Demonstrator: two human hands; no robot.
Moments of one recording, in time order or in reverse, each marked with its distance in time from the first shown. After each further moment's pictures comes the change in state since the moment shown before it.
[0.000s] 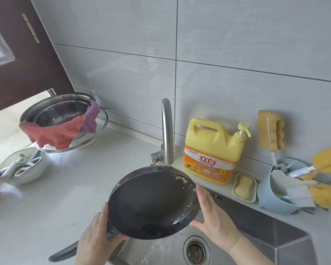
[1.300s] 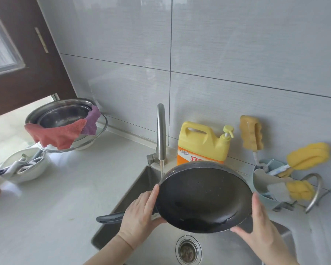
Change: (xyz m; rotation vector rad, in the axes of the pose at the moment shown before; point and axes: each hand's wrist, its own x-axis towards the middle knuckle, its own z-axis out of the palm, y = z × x) left_hand 0.031 0.092 0.031 0.014 -0.008 0.397; right_hand -0.091 0.042 -0.077 0.007 0.260 0.339
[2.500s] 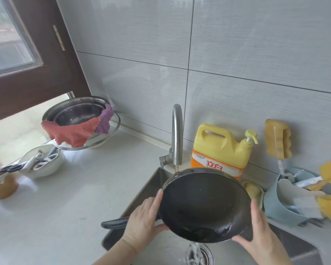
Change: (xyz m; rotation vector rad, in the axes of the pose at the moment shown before) left_hand -0.012 -0.028 0.010 -0.029 -0.157 -0.123; right_hand 0.017 -0.002 0.048 0.024 -0.160 0.034
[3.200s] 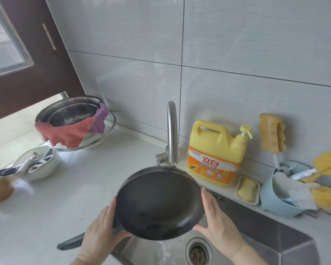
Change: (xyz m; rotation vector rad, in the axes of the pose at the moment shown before) left_hand -0.053 -0.057 -0.043 0.041 0.069 -0.150; right_hand 0.020 -0.065 0.040 0.000 -0.180 -0.247
